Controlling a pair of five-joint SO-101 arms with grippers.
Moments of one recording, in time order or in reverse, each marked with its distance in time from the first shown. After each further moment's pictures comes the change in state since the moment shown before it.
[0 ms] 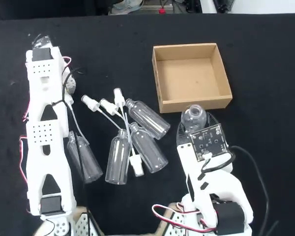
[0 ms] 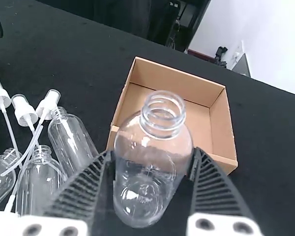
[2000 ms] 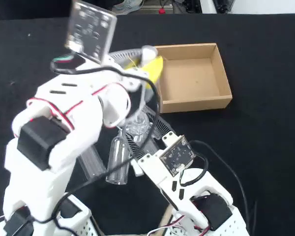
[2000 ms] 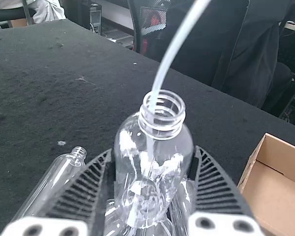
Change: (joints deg) left arm 45.6 -95.5 55.0 -24.6 -9.5; right arm -31.3 0.0 9.2 -18.2 -7.4
